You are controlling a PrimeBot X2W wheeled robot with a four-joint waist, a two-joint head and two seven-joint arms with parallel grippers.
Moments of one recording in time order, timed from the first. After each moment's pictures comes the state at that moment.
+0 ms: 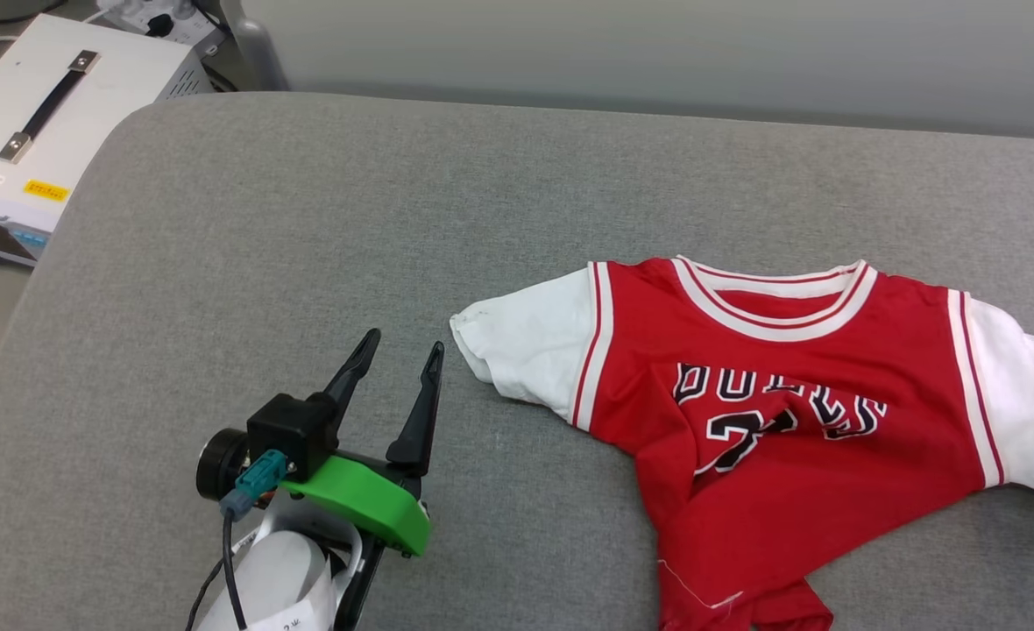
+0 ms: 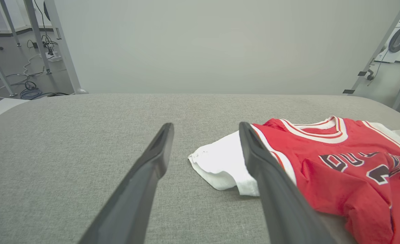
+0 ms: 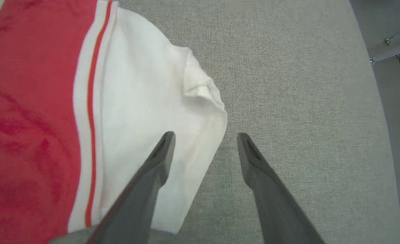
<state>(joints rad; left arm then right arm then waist) -0.22 0.21 -0.35 0.20 -0.37 -0.06 -0.24 -0.33 -0.44 -0.16 0.55 0.18 0.13 0.39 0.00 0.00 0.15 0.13</state>
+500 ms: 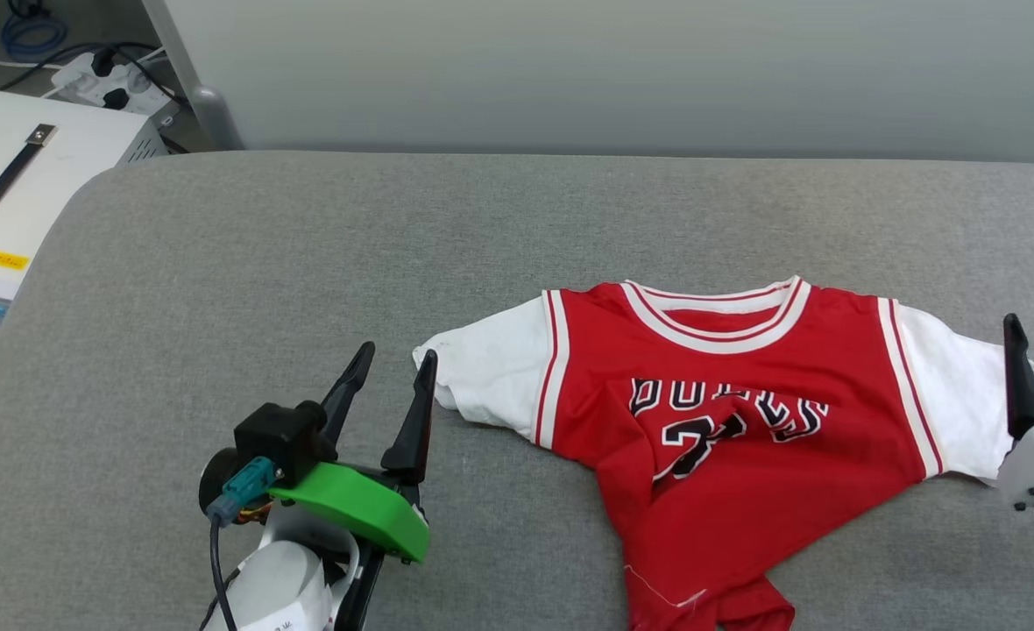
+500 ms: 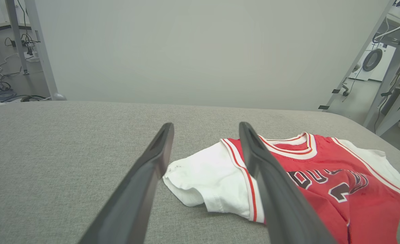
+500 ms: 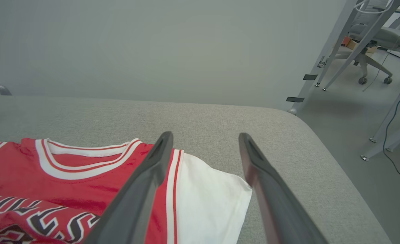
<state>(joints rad) -0.20 0.20 -0.34 0.21 -0.44 -0.06 -0.24 -0.18 -0.26 -0.21 0.13 0.17 0.13 0.07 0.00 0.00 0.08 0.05</state>
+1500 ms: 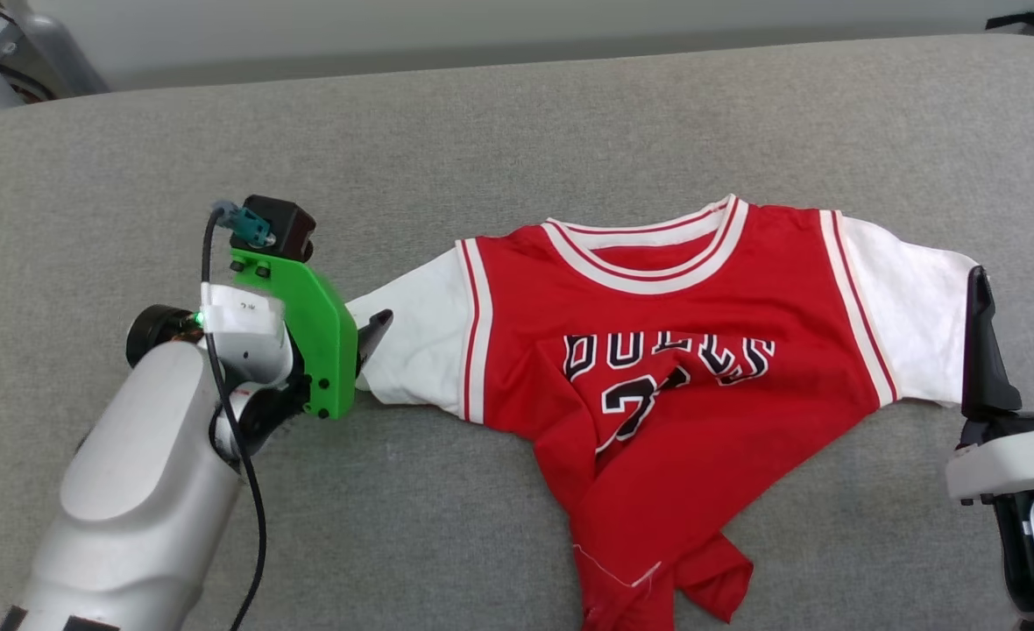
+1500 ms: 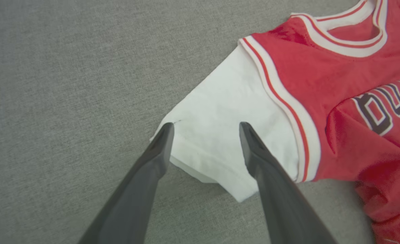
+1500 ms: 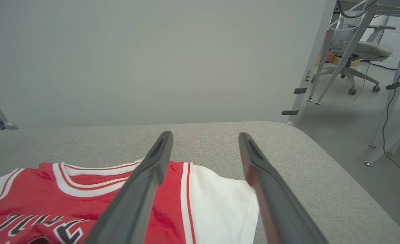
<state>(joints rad) -0.59 0.36 -0.40 0.35 -0.62 -0.10 0.61 -0.09 -0.10 -0.18 -0.15 0.15 0.13 -0.07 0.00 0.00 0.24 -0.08</state>
